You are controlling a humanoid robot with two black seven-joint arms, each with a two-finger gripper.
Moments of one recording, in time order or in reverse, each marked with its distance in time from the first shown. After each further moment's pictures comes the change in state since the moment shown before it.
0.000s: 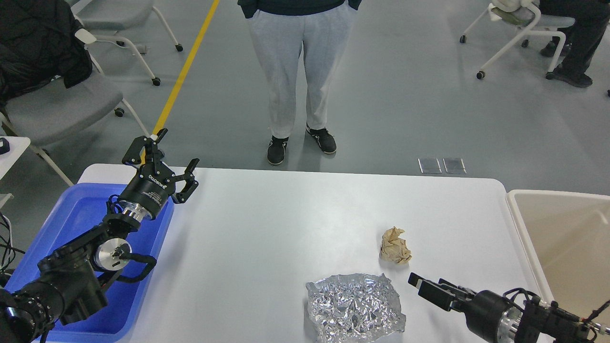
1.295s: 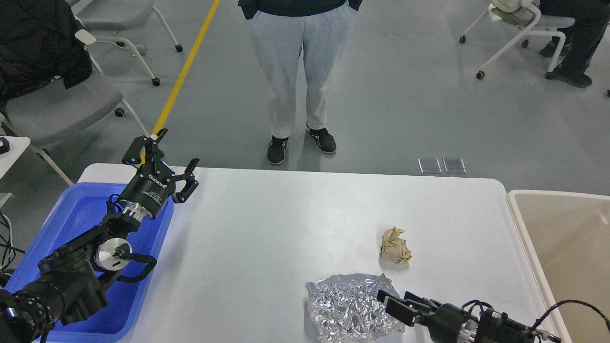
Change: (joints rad) left arm 0.000 0.000 0.000 0.000 0.000 0.000 0.000; right arm -0.070 0.265 -0.017 -0.267 -0.027 -0.009 0.048
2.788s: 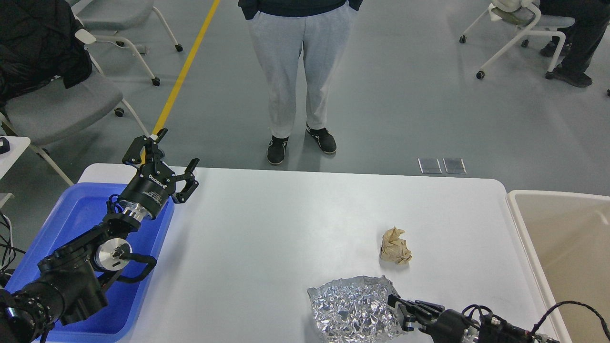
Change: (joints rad) left arm 0.000 0.000 0.000 0.000 0.000 0.000 0.000; right arm -0.013 0.005 -0.048 -0.101 -0.067 -0.041 0.094
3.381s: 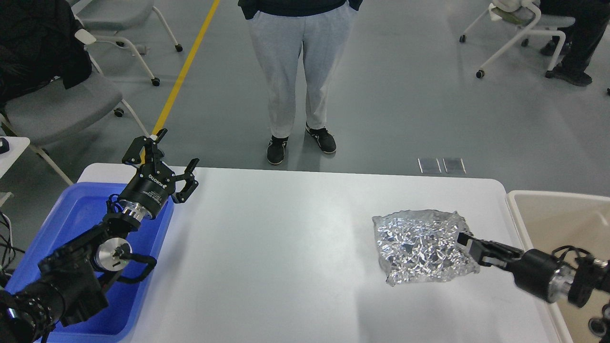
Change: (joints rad) left arm 0.000 0.000 0.000 0.000 0.000 0.000 0.001; right arm 0.256 -0.422 0.009 0.236 0.093 0.133 0.051
